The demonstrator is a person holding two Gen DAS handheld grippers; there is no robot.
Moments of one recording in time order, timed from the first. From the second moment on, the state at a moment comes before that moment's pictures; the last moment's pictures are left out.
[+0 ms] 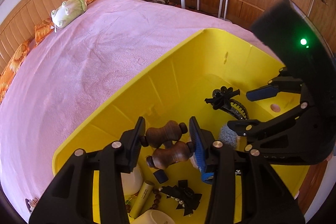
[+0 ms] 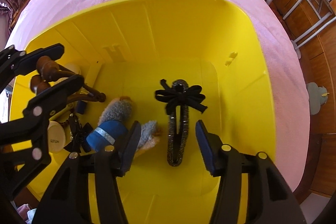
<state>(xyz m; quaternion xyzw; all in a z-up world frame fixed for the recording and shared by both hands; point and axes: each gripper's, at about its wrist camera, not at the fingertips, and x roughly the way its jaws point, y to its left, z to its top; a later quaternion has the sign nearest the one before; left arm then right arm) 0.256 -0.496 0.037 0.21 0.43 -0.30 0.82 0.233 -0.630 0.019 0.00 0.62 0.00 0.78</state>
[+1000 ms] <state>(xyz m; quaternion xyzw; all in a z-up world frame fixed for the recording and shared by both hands) 0.251 -0.516 0.032 0.22 0.44 -0.31 0.81 0.204 -0.630 0.034 -0.01 0.60 0.06 0.80</state>
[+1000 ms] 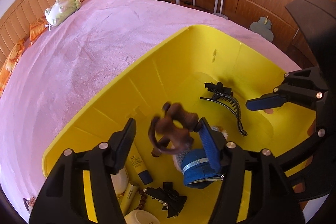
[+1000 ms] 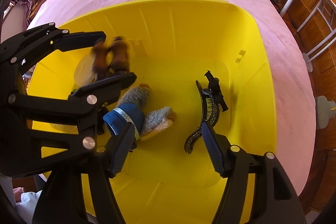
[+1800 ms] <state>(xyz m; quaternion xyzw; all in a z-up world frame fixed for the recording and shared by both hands) 0.247 -0.473 0.048 0.24 0.45 -0.29 0.81 0.197 -0.610 0.036 -0.02 0.59 0.06 0.81</state>
